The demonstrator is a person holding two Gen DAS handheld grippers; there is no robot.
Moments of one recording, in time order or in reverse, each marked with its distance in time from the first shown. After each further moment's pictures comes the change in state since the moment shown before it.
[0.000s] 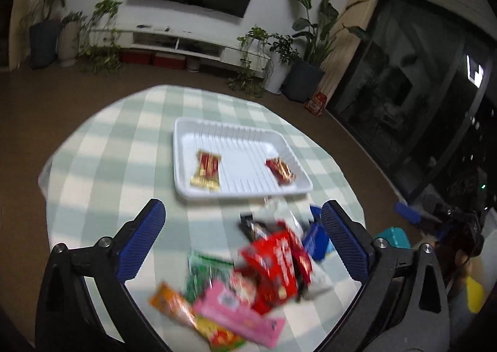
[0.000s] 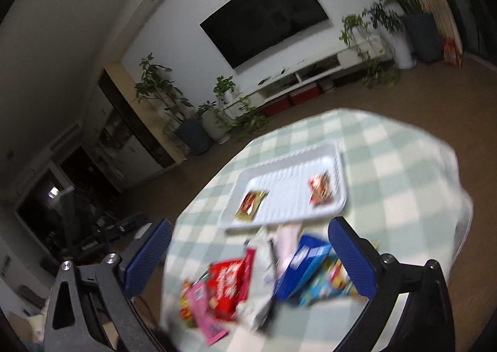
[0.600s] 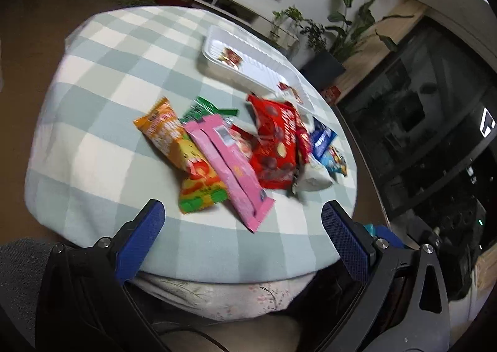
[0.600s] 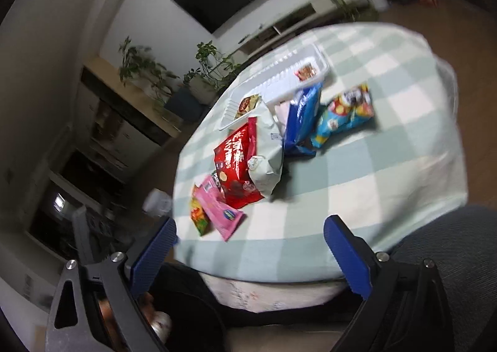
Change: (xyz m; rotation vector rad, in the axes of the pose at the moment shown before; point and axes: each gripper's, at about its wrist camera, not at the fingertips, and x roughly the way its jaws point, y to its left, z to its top) left arm -0.040 -0.004 -0.162 -0.269 0.108 0.019; right arm -0.023 0.019 -0.136 0.091 0.142 -0.060
